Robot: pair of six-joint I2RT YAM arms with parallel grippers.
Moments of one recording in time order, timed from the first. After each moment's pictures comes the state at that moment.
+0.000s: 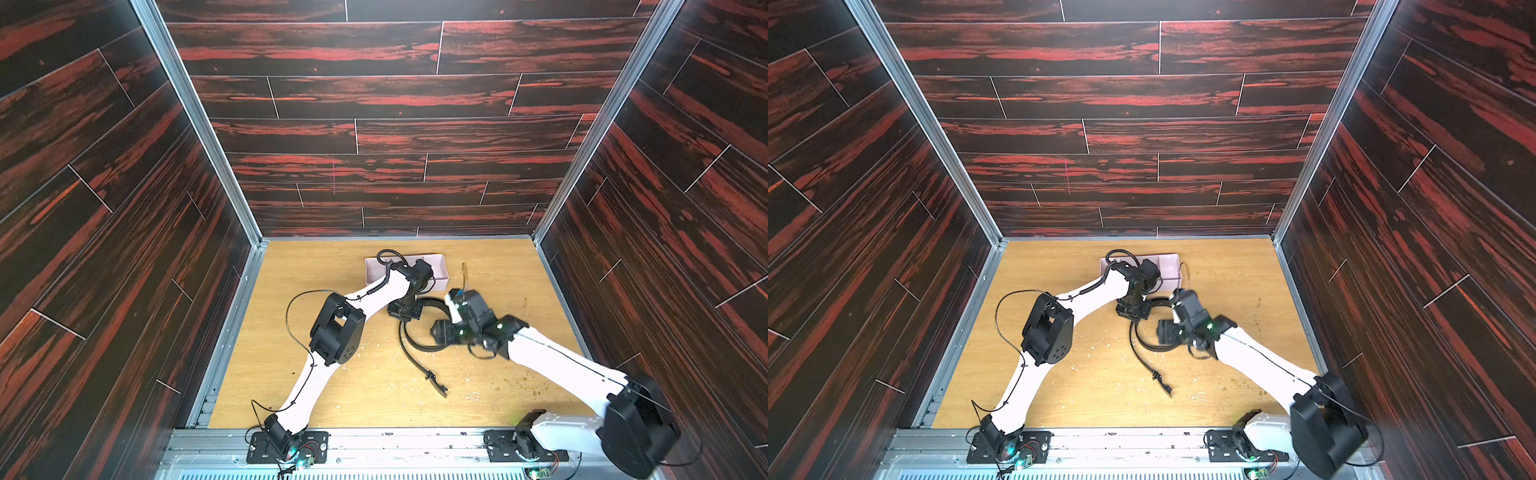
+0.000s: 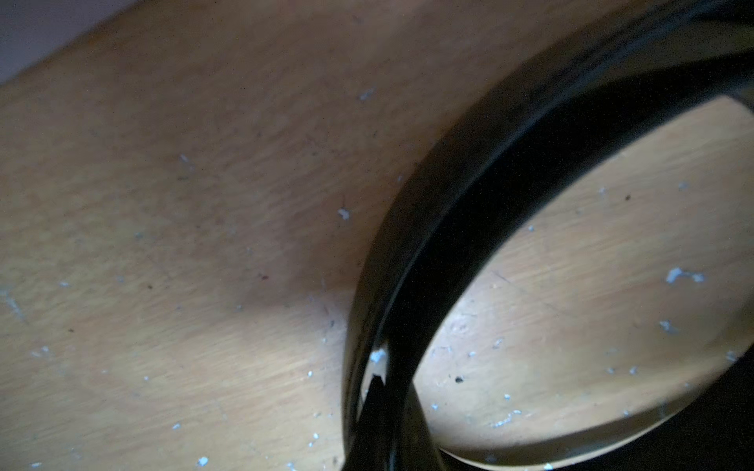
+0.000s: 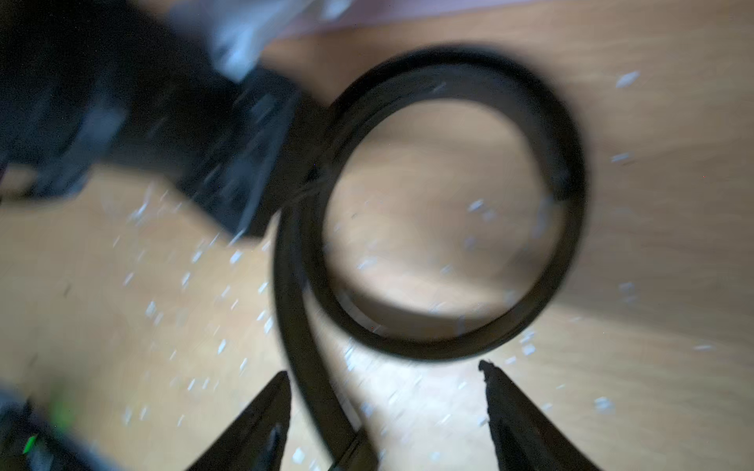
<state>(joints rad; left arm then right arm) -0.69 2.38 2.06 -1.17 0.06 -0.39 0.72 1.27 0.82 -0.51 -0.05 0.49</state>
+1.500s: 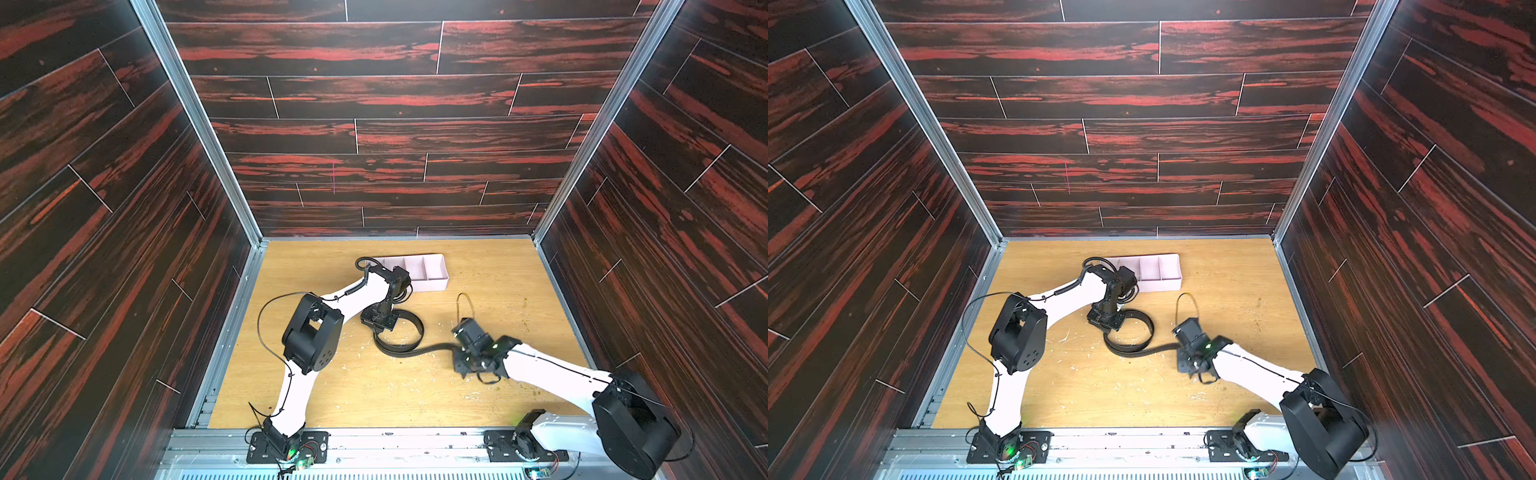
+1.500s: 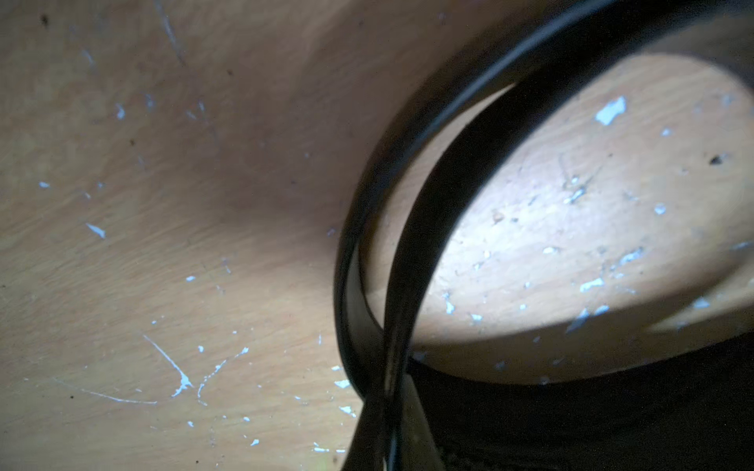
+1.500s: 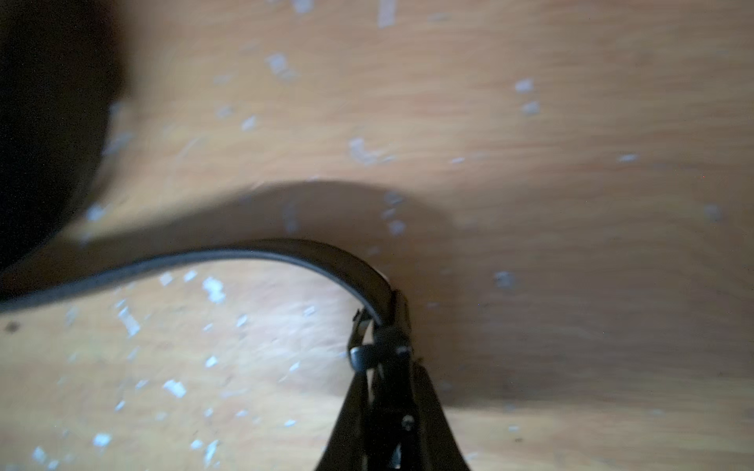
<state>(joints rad) -0.63 2.11 1.68 -1.22 -0.01 -0.27 0.62 1.29 0.61 -0.55 0.13 0.59</state>
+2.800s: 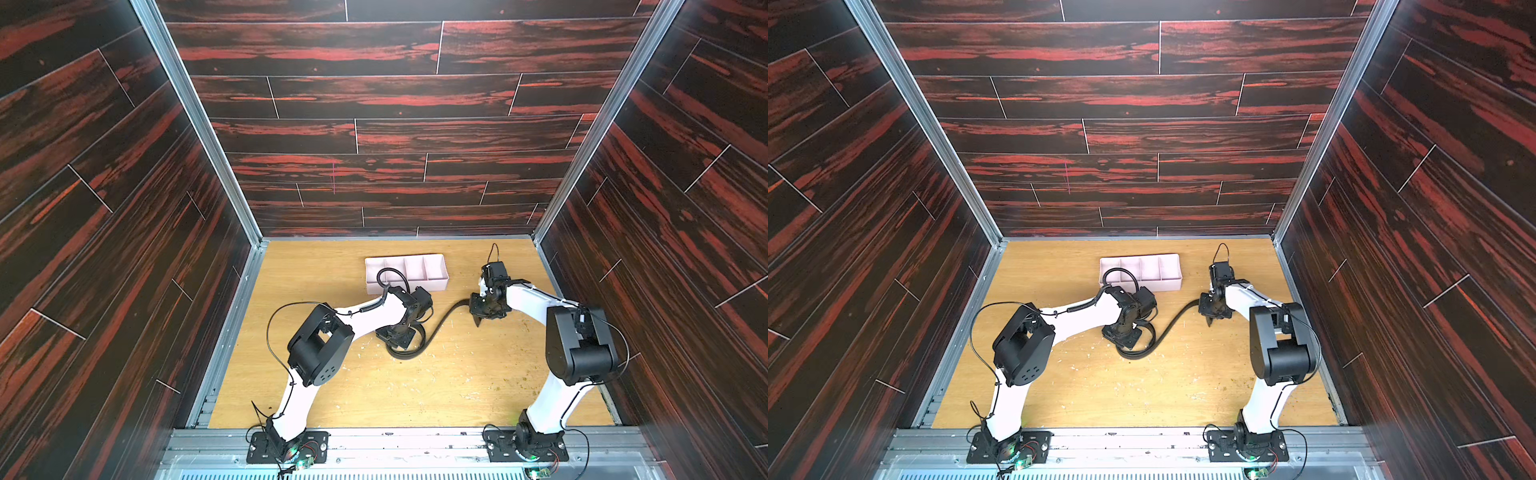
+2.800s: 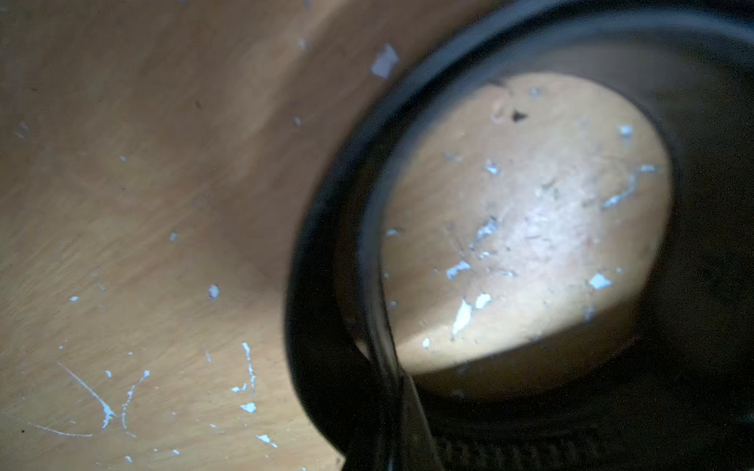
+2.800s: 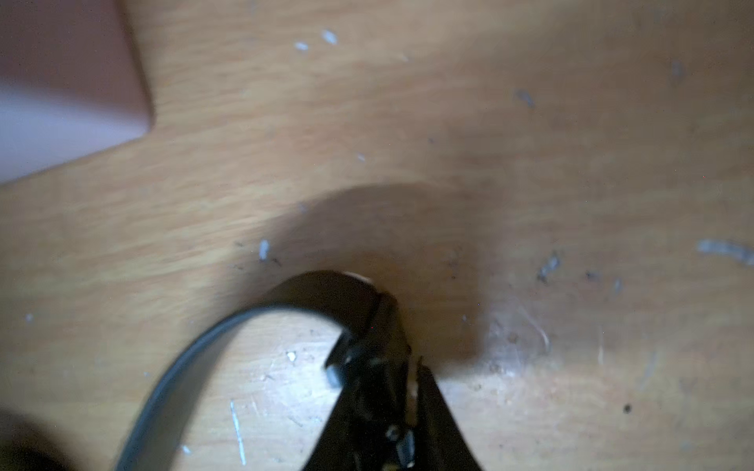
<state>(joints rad) -0.83 2.09 1.58 -1.08 -0.09 -0.32 0.16 1.81 1.12 -0.55 -0.04 0.29</state>
